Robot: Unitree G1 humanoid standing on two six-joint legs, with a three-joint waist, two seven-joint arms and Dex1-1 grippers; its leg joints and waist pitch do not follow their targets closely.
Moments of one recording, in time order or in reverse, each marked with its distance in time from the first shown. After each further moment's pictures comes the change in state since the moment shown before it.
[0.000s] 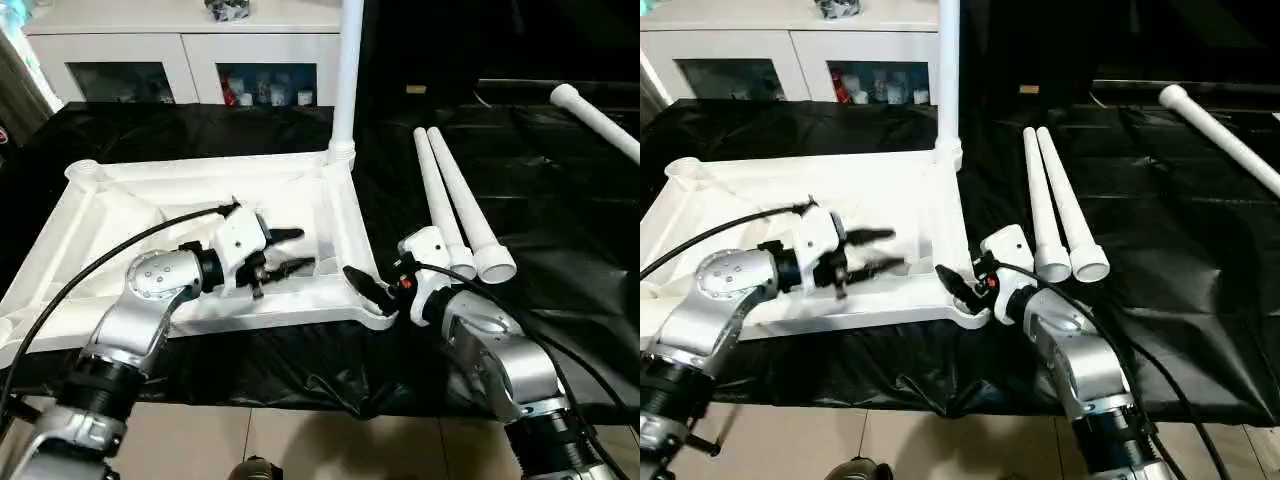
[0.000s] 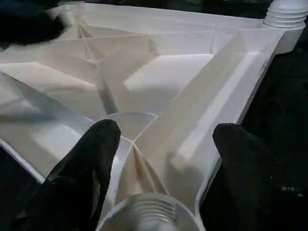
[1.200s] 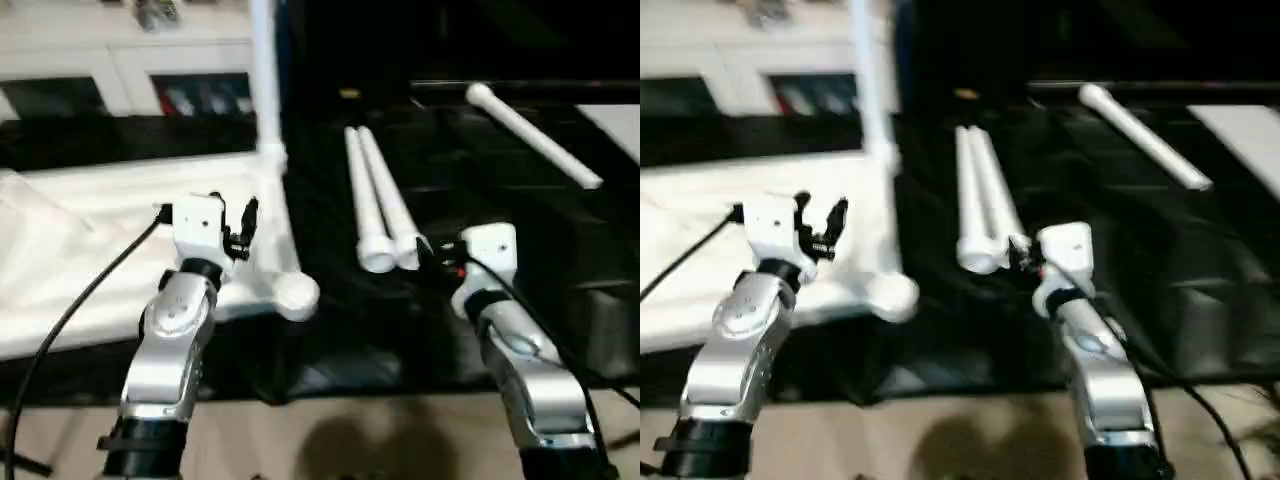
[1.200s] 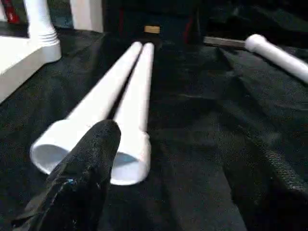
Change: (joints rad) left arm 0.201 -0.253 0.156 -0.308 0.126 0.200 0.662; right arm 0.103 0.071 -0.164 -0.177 -0.116 0.013 -0.396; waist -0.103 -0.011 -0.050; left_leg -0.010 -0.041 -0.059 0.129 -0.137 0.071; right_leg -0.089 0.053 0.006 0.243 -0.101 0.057
